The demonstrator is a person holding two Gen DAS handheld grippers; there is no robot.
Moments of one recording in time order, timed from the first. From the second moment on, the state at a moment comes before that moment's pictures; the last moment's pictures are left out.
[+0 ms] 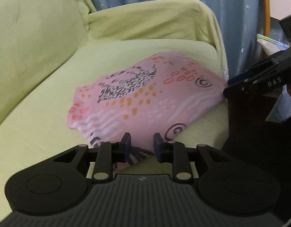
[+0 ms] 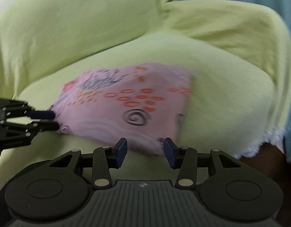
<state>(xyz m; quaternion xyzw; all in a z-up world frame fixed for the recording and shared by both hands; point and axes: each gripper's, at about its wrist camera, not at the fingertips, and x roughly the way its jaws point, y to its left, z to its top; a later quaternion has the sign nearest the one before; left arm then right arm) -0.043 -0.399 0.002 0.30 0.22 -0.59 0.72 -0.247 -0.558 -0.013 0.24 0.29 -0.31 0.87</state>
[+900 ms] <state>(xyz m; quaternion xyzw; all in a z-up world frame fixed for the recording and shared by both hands) -0.072 -0.432 -0.014 0.31 0.22 -0.62 0.69 -0.304 -0.588 -0.084 0.62 0.04 -0.27 0.74</state>
